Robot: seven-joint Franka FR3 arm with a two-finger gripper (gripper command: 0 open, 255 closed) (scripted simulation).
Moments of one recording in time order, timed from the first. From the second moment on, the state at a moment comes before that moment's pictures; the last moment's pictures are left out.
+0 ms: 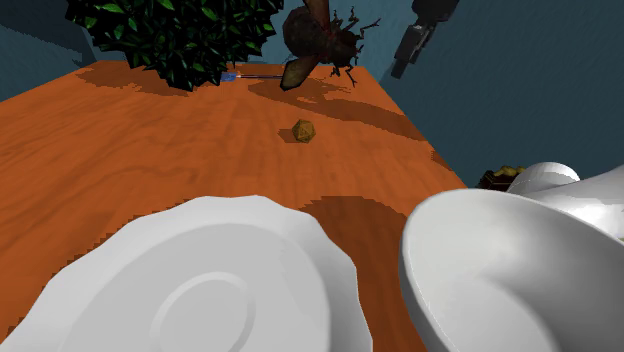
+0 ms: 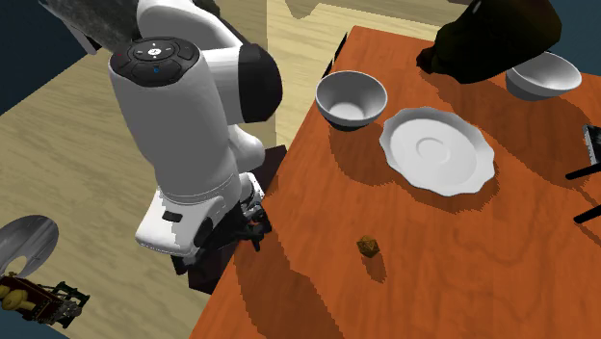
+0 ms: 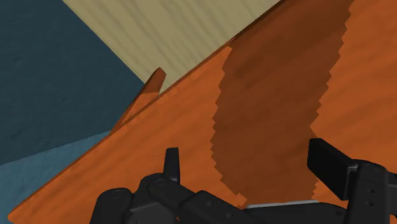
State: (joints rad) arm 0.01 -0.82 0.05 -2.26 -0.07 1.70 -0.16
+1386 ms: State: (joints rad) arm 0.05 -0.36 0.43 -1.92 0.14 1.60 0.39
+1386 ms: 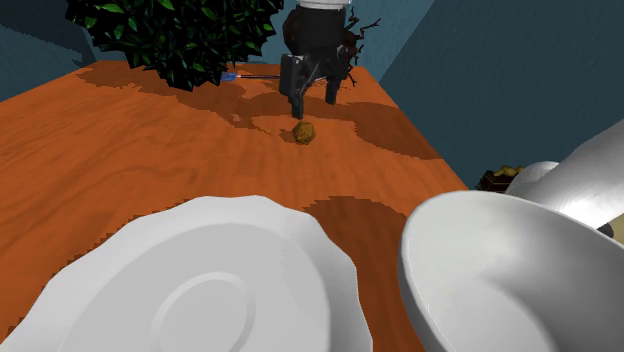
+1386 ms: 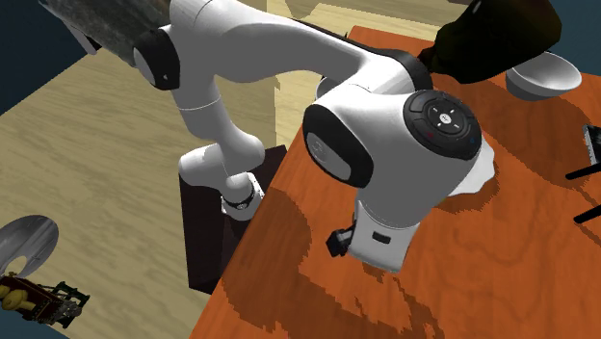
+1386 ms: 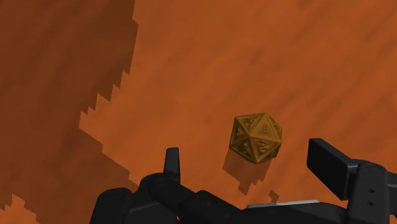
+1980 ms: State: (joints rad) arm 0.05 -0.31 0.46 -1.96 0.15 1.68 0.43
